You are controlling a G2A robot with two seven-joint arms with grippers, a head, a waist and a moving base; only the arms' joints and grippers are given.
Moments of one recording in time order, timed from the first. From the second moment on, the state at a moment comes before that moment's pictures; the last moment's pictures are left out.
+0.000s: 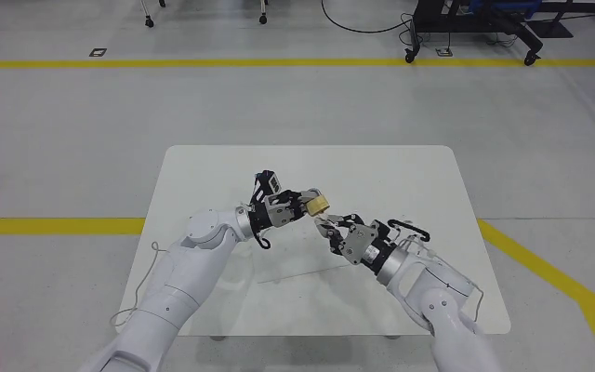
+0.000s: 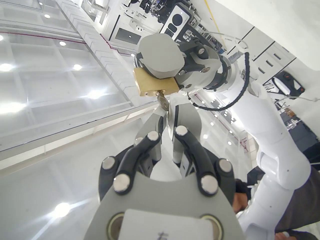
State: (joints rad) left arm 0.72 -1.42 -1.02 -0.94 -0.71 -0.13 -1.02; right arm -1.35 -1.25 1.33 -1.96 1.35 0.60 -0.03
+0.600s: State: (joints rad) left arm 0.72 -1.42 -1.02 -0.94 -0.71 -0.13 -1.02; right arm -1.40 -1.24 1.40 -1.99 1.35 0.63 0.06
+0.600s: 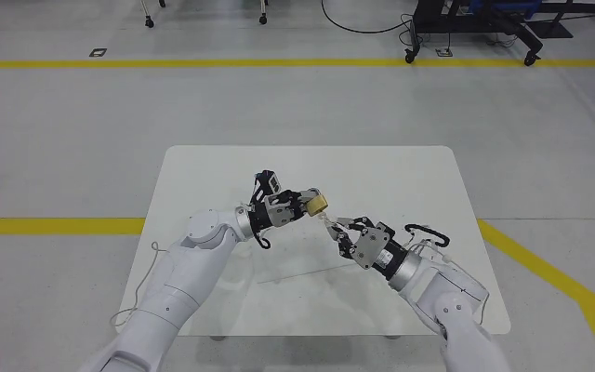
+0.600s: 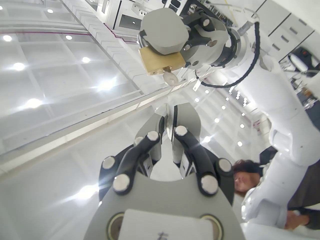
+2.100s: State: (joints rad) left arm 0.79 -1.42 -1.06 -1.03 -0.74 -0.20 -0.99; right arm -1.39 -1.24 1.30 -2.01 1.11 0.45 0.08
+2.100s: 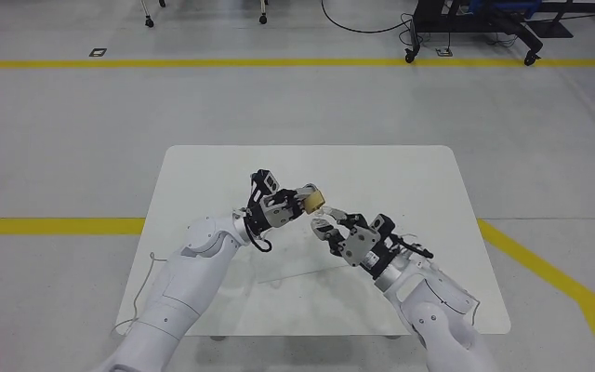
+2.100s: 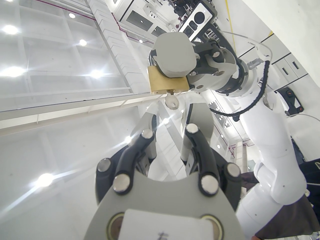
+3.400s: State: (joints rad) left arm 0.84 -1.40 -1.14 -1.11 -0.61 -0.19 -0.95; right arm -1.38 -1.25 1.44 -1.98 1.59 0.55 -0.05
